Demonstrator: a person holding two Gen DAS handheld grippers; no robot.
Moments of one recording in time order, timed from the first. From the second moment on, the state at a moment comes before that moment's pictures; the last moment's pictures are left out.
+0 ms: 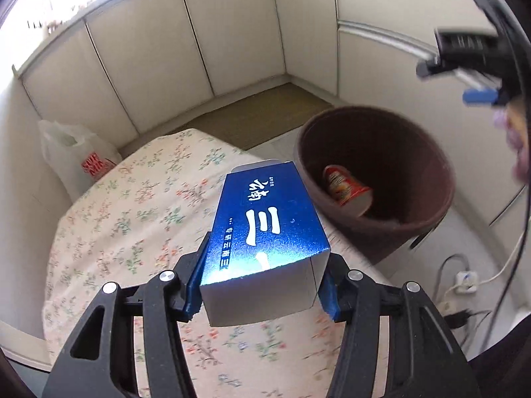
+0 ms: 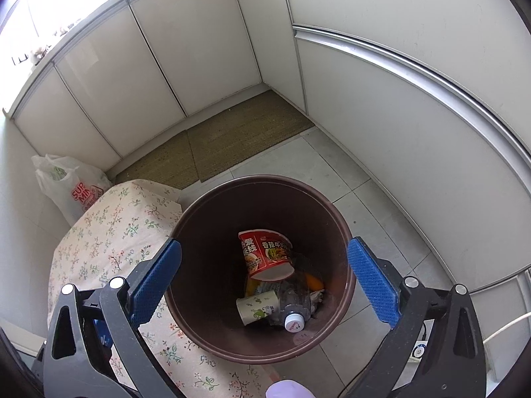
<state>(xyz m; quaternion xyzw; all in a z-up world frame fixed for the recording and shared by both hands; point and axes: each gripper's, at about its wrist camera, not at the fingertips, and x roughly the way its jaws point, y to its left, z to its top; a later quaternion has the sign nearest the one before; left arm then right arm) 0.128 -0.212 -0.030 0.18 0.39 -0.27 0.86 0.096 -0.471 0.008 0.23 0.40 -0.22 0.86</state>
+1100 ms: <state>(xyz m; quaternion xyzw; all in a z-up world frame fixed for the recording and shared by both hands) 0.024 -0.195 0.082 0.02 0.28 -0.18 0.94 -0.052 -0.389 0.070 0.21 0.19 -0.22 0.93</state>
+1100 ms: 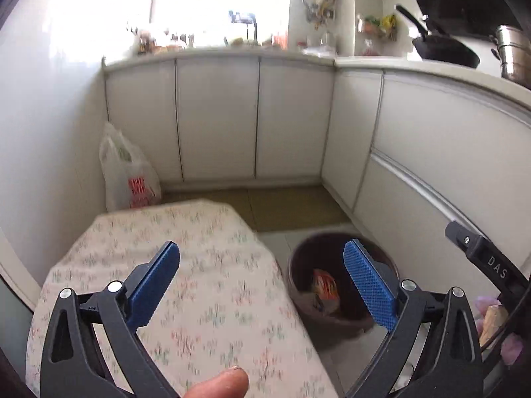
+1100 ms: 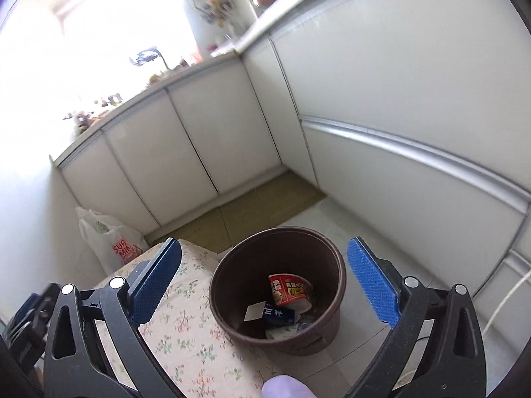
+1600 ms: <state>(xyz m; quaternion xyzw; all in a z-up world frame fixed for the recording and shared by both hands) -0.046 -0.084 0.033 -0.04 0.25 -0.12 0.96 -0.118 -0.250 0.052 0.03 0.13 -0.18 0.98</state>
